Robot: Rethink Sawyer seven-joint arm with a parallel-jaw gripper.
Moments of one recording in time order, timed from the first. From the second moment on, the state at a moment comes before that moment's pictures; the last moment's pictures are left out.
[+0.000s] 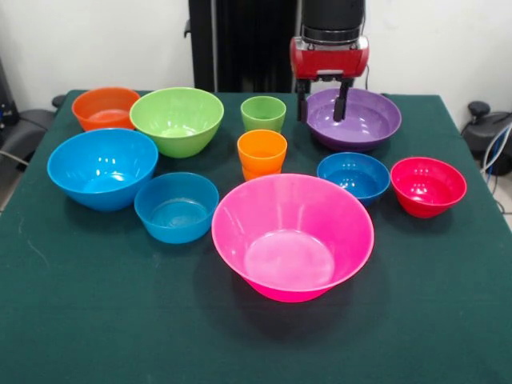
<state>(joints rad) -0.23 -0.75 0.10 2.04 -0.17 0.13 1.72</state>
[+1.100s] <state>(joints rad) -0.06 -0.70 0.00 1.86 -0.17 0.14 1.72</state>
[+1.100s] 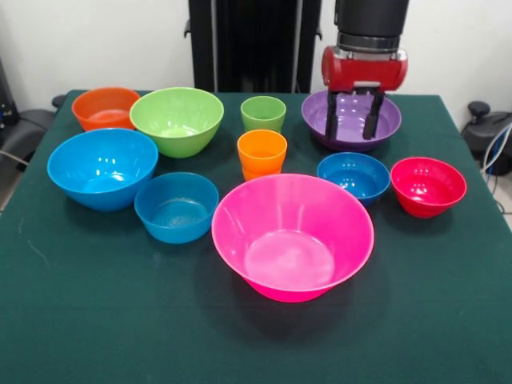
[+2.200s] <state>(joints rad) -0.05 -0.48 0.00 1.53 -0.16 0.15 1.72</state>
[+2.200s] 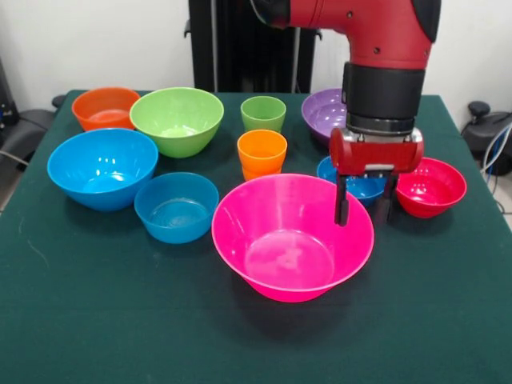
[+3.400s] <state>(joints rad) -0.05 -0.36 0.01 1.51 -0.16 0.15 1.72</state>
